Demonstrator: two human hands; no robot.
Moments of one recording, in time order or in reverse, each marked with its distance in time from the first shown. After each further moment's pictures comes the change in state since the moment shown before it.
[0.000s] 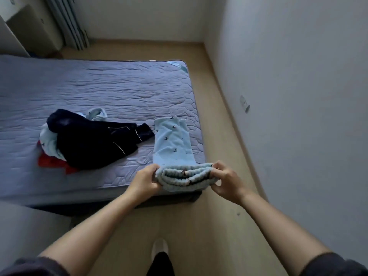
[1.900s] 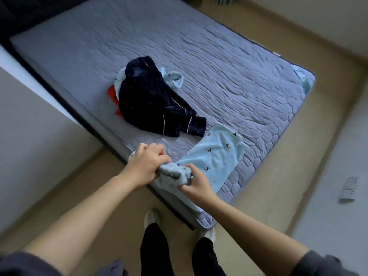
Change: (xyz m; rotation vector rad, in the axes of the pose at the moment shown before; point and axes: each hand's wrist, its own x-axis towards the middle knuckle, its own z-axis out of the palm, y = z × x) left_hand 0.153 -0.016 -0.001 0.522 0.259 -0.409; right_hand 0.257 0.079 0.067 0.550 -0.696 0.001
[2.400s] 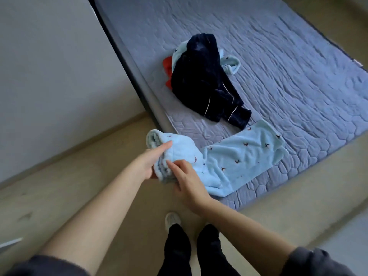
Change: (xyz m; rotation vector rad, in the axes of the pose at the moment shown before) left_hand -0.114 0.003 0.015 -1.676 0.048 -1.335; right_hand -0.048 -0.014 0.103 -0.377 -0.291 -0.575
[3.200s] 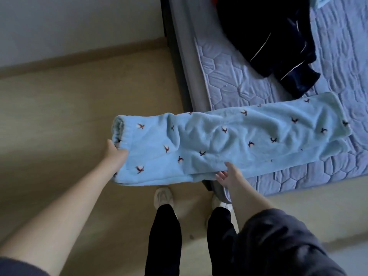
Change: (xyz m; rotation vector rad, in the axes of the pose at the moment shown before) left_hand 0.179 -0.251 -0.102 0.308 0.623 -0.122; right_hand -0.052 0.312 0.165 0.870 0.348 1.676
